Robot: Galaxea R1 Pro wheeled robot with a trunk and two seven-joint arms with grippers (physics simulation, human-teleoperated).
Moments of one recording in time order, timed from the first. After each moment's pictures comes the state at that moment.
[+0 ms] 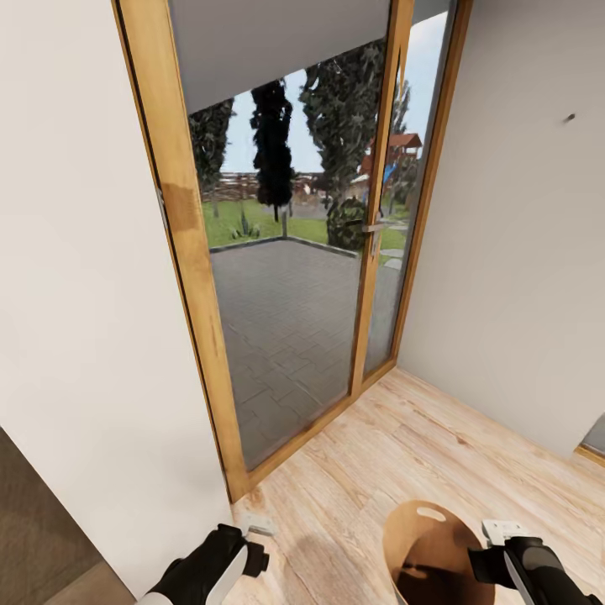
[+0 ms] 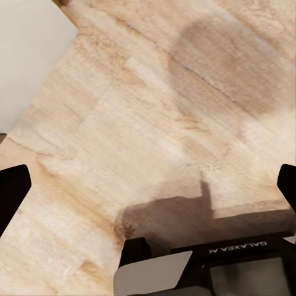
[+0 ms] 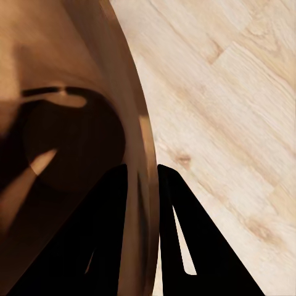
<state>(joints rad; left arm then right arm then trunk) -0.49 -0.11 -0.42 -0.51 0.27 0.56 0.22 -0.34 -0.21 -0.20 -0.77 0.15 0.66 0.19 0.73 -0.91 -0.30</state>
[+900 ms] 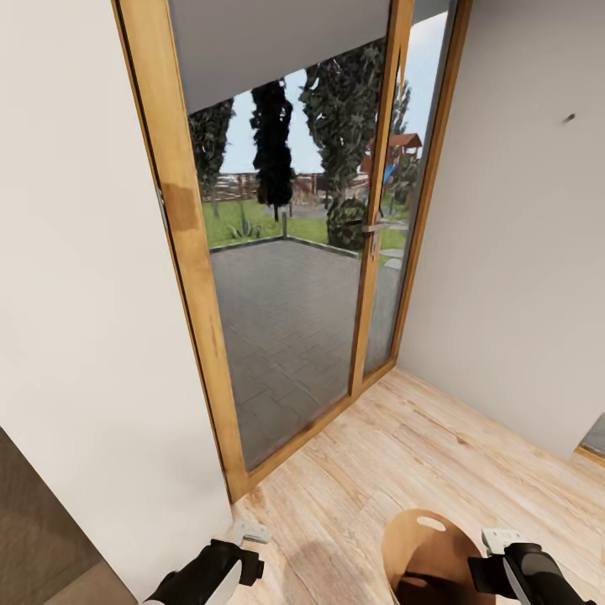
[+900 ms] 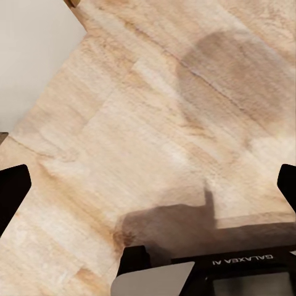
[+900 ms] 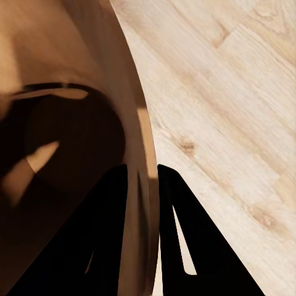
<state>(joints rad) -0.49 -0.10 -0.41 -0.41 0.28 0.42 0.21 -0.34 -0.21 -0.20 -0.73 0.15 0.66 0.19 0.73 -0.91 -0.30</state>
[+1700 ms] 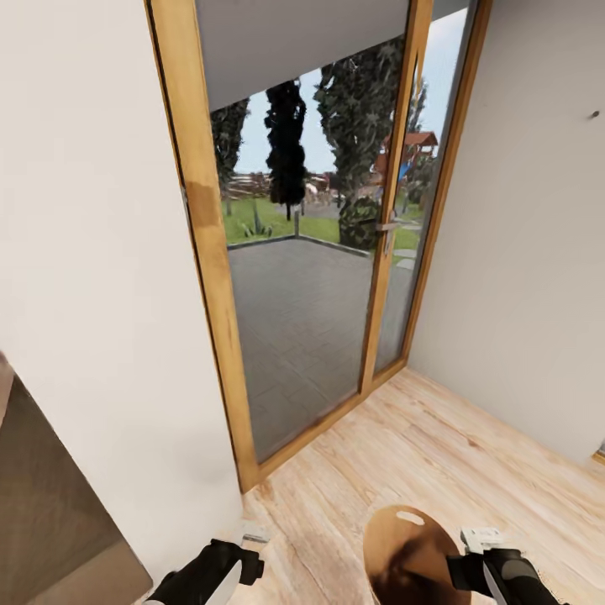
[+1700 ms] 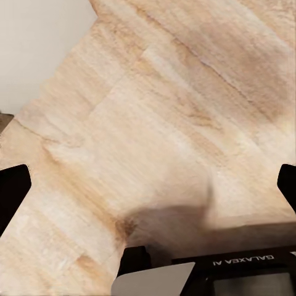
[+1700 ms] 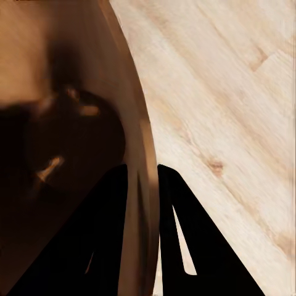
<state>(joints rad) -0.49 -0.10 -0.41 -0.41 0.28 0.42 0.21 -0.34 -0.14 -0.19 -0.71 0.16 0.57 0.19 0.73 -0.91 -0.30</state>
